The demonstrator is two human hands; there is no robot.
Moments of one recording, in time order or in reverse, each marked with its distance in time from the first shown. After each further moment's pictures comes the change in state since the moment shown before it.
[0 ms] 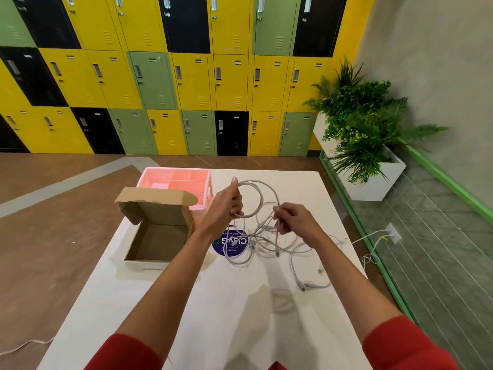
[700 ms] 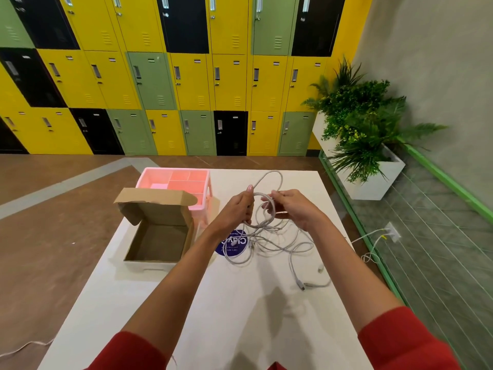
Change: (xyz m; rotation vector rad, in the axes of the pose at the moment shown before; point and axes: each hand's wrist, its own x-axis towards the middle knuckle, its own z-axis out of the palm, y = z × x) left_hand -0.006 -0.001 0.019 0.299 -0.145 0.039; right_hand -0.002 -0.056 0.006 0.120 -0.056 0.171
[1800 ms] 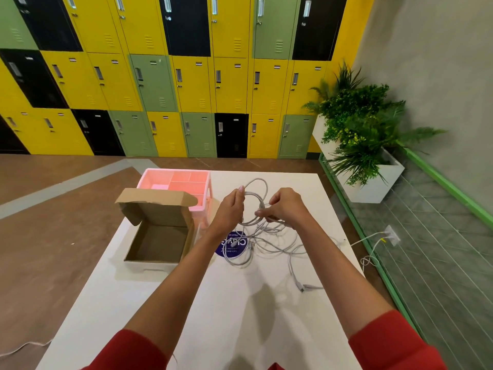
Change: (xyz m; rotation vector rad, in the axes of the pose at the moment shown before) left_hand 0.004 -0.009 -0.001 0.132 0.278 0.080; right_hand -0.015 -0.018 0.020 -0.410 0.240 0.025
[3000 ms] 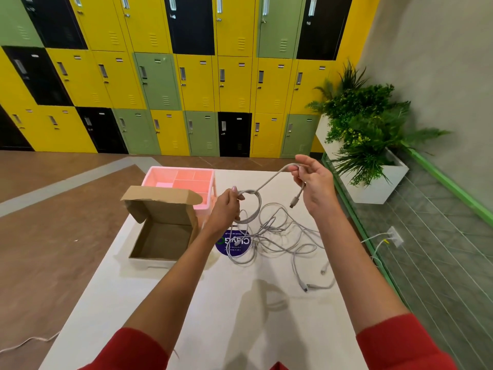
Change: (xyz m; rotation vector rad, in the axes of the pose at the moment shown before) left_hand 0.007 -0.021 -0.017 -0.127 0.048 -0.057; right_hand 0.017 -0.006 -0.030 0.972 0.147 -0.224
